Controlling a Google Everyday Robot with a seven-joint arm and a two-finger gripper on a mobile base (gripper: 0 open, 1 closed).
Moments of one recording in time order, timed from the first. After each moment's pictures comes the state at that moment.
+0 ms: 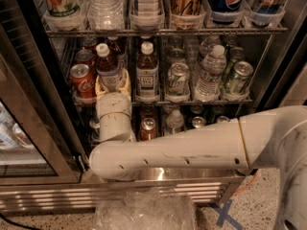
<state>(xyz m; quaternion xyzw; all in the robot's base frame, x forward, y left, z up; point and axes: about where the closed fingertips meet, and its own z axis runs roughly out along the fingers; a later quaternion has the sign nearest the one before) 0.635 0.117 0.859 -0.08 0.60 0.01 0.79</state>
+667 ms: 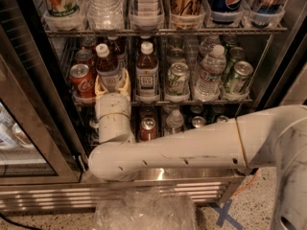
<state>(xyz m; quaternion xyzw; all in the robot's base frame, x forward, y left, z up) 0.633 0.118 0.860 -0.08 0.60 0.01 0.80</state>
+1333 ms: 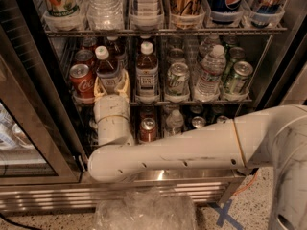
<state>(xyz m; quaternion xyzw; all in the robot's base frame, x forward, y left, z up) 0.629 0.121 0.861 -0.08 0.59 0.02 0.81</state>
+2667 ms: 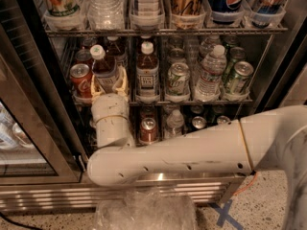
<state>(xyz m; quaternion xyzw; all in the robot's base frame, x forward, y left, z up) 0.614 0.122 0.877 -0.08 0.58 0.03 0.81</state>
